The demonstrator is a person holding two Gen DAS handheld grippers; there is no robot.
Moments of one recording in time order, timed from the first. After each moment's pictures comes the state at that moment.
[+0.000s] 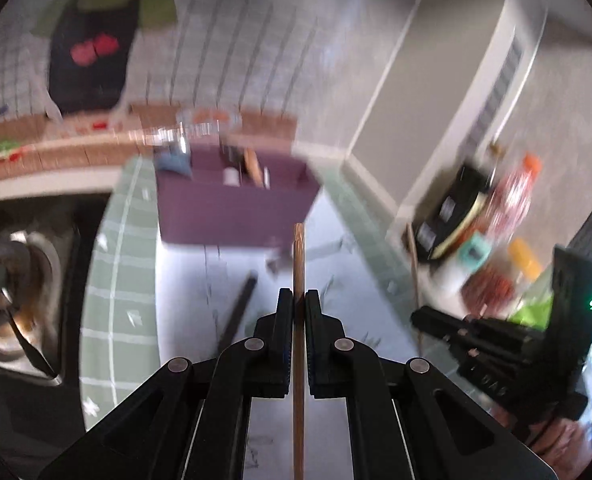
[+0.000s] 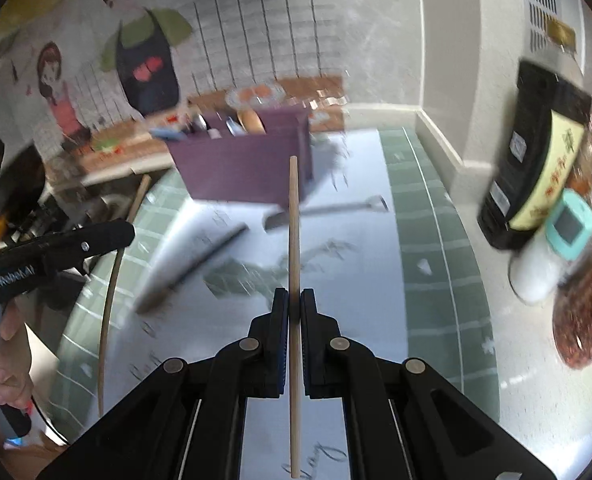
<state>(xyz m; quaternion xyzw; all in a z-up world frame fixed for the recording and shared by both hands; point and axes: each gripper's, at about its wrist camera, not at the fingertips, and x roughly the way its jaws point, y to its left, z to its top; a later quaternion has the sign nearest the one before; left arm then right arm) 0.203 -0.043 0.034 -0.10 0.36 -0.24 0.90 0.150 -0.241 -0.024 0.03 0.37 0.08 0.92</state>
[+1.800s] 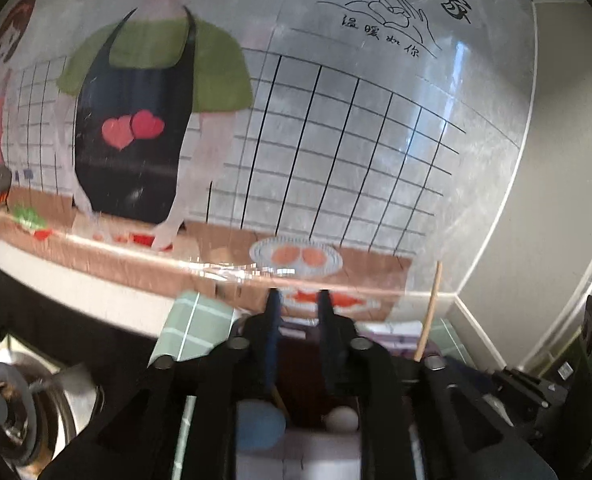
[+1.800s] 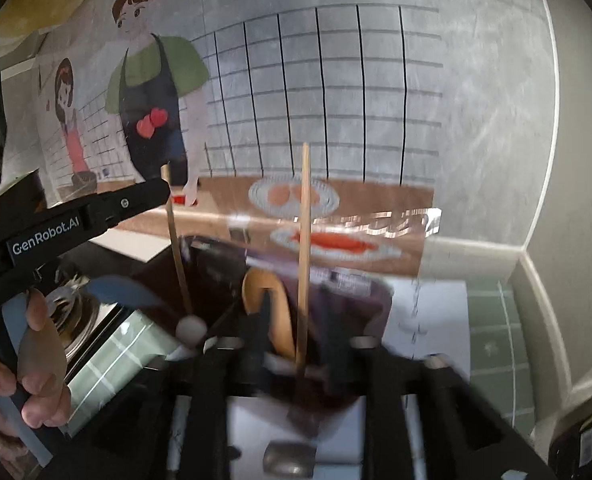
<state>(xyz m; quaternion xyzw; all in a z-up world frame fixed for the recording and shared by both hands) 0.362 -0.025 0.026 -0.11 0.24 -0.09 0.96 0.345 -0.204 -0.021 -0.01 0.27 0.17 0.95</state>
